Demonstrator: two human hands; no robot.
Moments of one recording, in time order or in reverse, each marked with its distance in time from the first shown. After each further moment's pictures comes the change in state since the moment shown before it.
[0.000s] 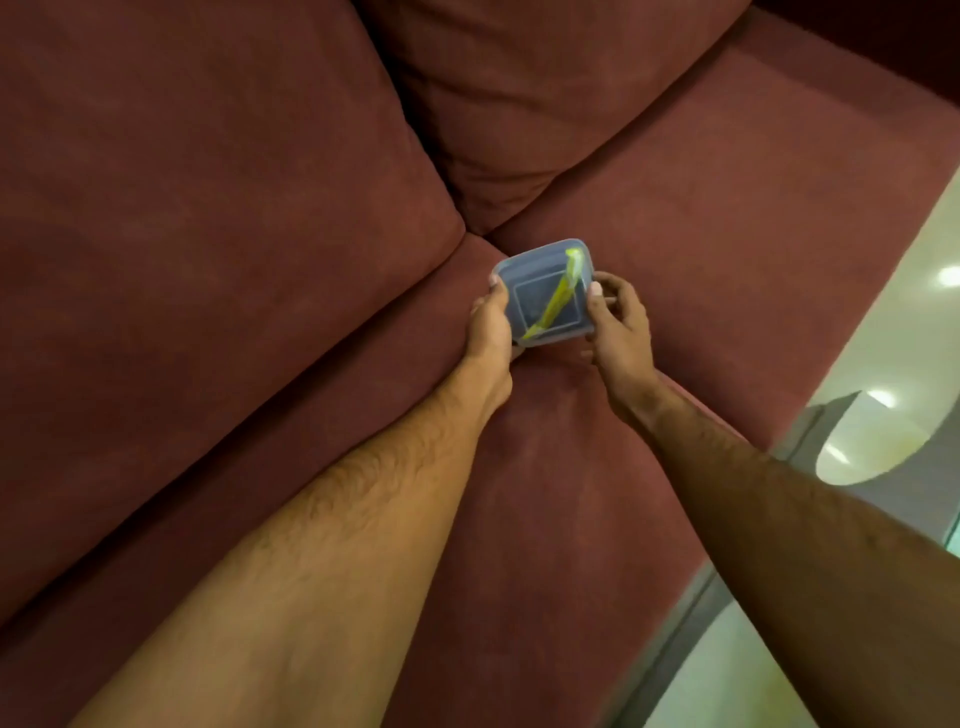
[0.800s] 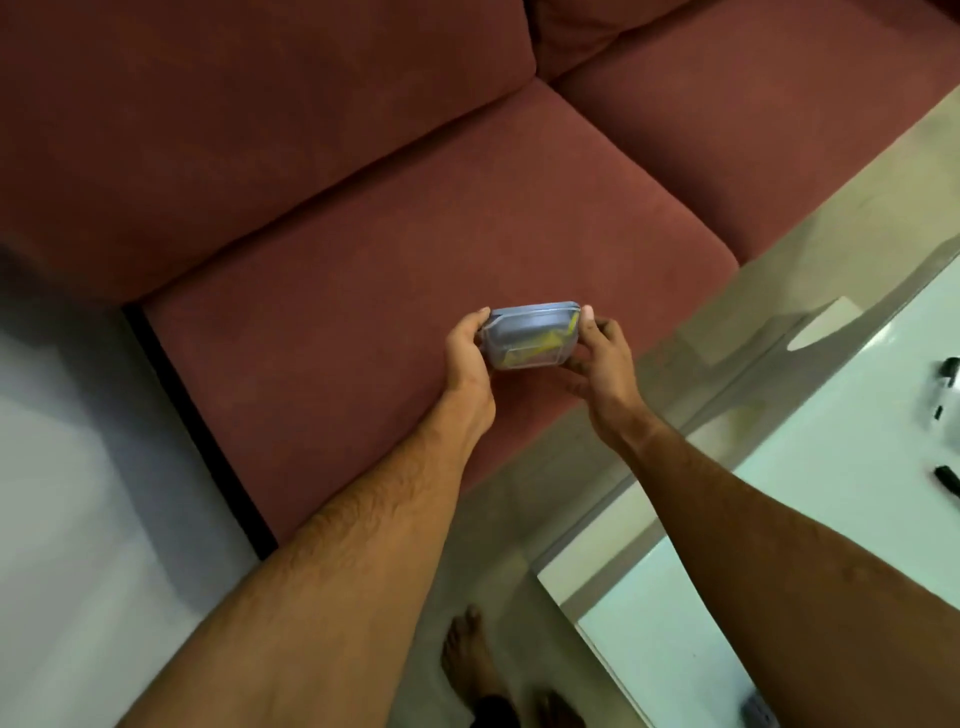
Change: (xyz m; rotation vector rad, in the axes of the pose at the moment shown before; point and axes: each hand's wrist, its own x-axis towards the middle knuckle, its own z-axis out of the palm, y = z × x) left_hand -0.348 -0.157 -0.154 -0.285 0.175 -0.064; right_hand -0.376 0.041 -0.056 0.254 -0.237 0.313
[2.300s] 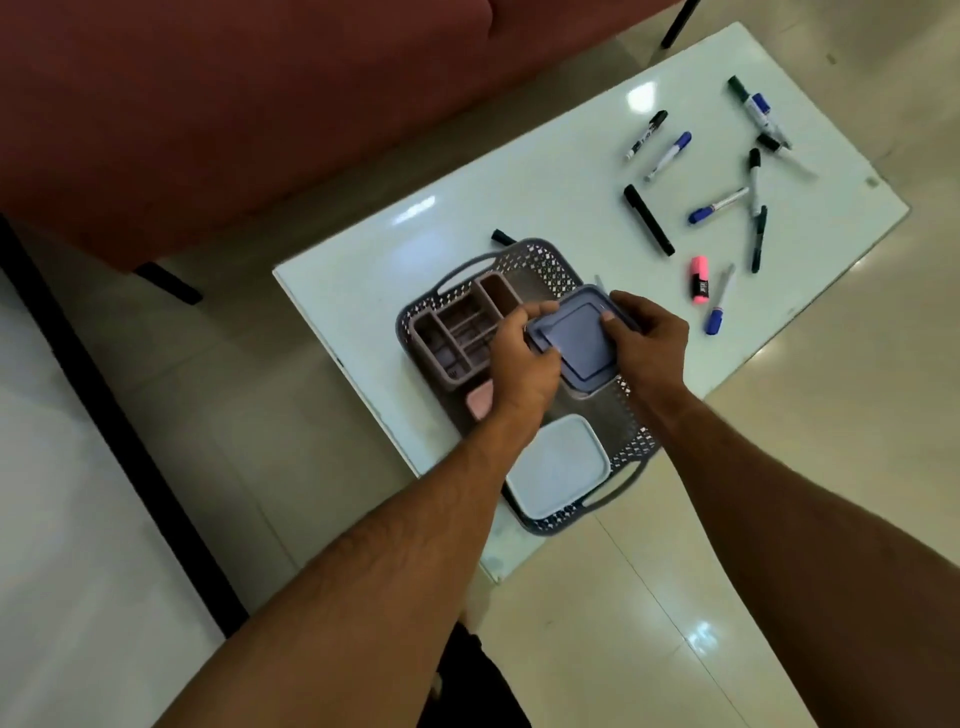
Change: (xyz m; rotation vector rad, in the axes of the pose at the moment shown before) left_hand -0.353 -0.518 0.157 0.305 -0.089 0.350; right_hand -0.272 0.140 -0.541 -0.473 0.295 -0.257
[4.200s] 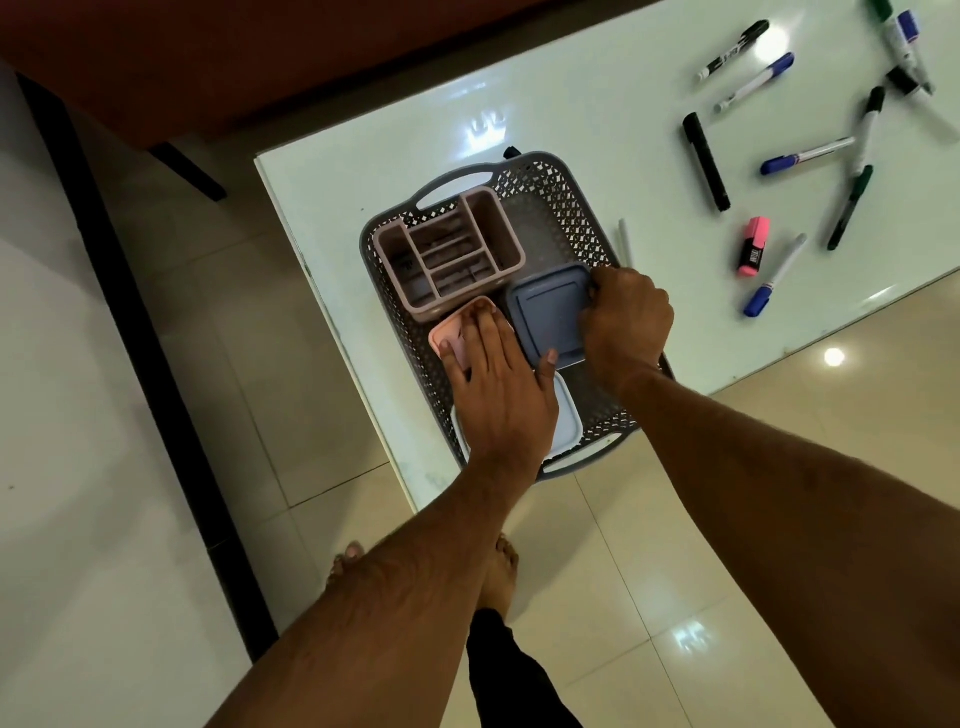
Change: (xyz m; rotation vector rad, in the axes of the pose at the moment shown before) left_hand -0.053 -0.096 0.039 1.436 0.226 0.063; right_hand 0.032 0.045 0.006 -0.930 -0.204 -0.415
